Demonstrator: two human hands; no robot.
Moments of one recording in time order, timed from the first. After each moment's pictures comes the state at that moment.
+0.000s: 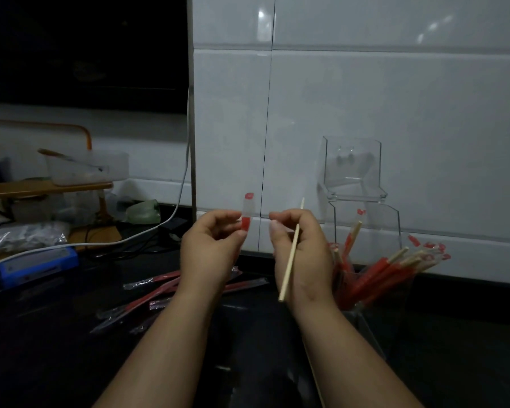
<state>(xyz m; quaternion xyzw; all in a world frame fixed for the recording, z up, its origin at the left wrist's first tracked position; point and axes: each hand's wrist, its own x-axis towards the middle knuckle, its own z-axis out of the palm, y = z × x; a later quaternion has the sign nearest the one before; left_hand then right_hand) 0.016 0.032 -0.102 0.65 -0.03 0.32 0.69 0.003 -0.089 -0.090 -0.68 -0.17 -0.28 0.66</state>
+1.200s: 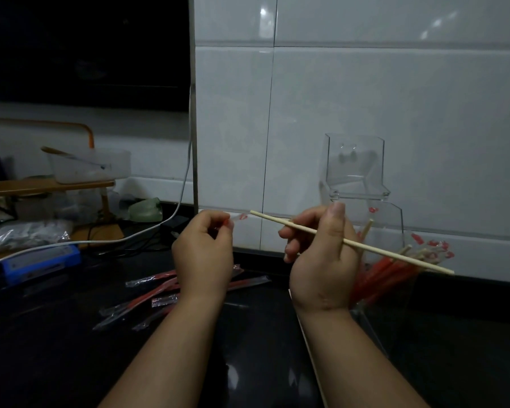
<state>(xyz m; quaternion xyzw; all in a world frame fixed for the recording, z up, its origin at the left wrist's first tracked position) 0.016 0.031 -0.107 0.70 0.06 0.45 0.55 -0.013 -0.087 -0.082 -0.52 -0.19 -0.36 0.75</state>
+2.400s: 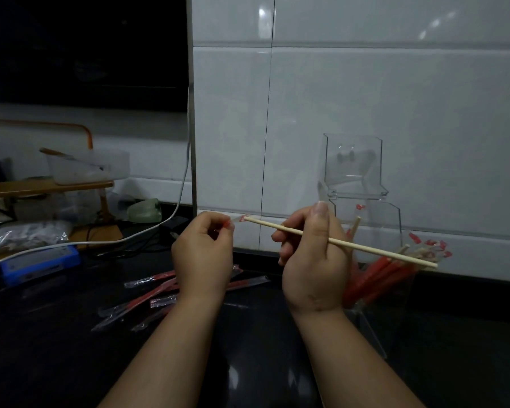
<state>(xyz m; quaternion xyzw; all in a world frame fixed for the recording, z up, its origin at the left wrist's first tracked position) 0.017 0.031 -0.107 0.72 0.07 0.45 0.53 -0.010 -0.086 -0.086 -0.58 -0.19 -0.39 0.69</state>
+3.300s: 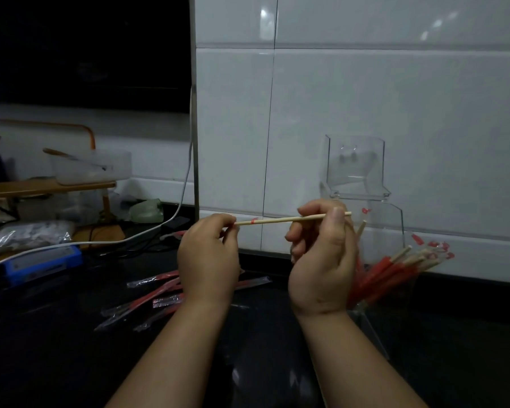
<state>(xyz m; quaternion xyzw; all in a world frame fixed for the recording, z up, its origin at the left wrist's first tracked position) 0.018 0.031 -0.111 0.76 0.03 0.52 0.38 -0.011 -0.089 -0.085 -0.53 -0.22 -0.39 0.72</state>
